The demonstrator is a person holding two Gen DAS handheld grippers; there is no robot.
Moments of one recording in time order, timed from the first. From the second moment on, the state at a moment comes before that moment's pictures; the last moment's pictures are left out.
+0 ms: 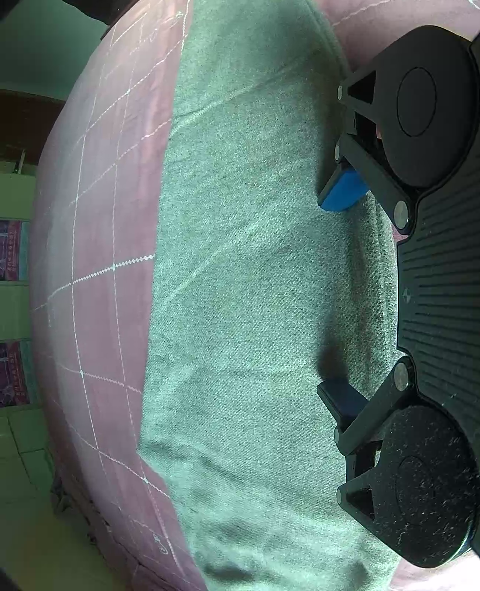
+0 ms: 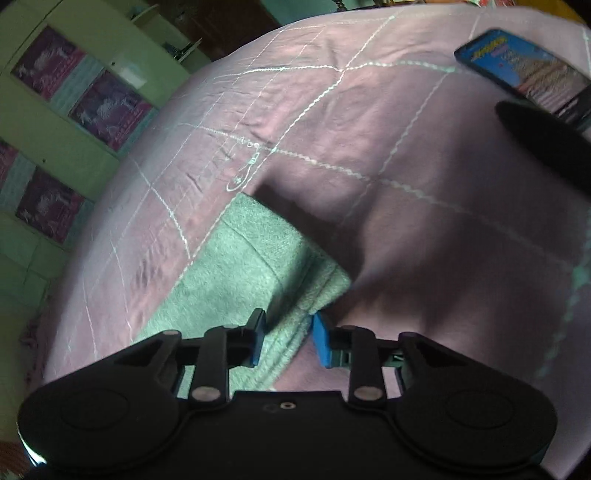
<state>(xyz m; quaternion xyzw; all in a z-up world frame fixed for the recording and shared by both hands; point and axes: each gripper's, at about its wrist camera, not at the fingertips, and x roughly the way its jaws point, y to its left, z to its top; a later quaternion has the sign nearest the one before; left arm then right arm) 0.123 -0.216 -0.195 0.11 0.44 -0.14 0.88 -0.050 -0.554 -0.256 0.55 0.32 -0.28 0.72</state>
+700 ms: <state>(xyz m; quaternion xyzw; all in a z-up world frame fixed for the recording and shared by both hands) 0.134 -0.287 -0.174 0.10 0.45 -0.18 0.87 -0.040 -0.552 -0.249 0.51 0.32 -0.29 0.75</state>
